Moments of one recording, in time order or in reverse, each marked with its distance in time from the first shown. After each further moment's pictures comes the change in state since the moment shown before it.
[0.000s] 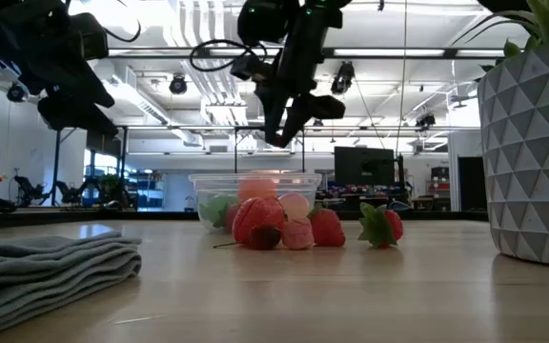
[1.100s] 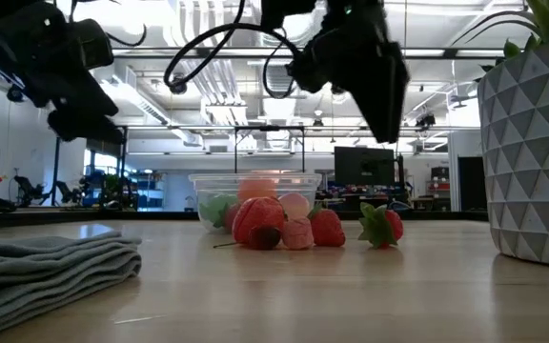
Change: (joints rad) left arm 0.000 0.042 -0.075 0.170 0.041 0.064; right arm 0.298 0.018 -0.056 -0.454 0.019 -0.110
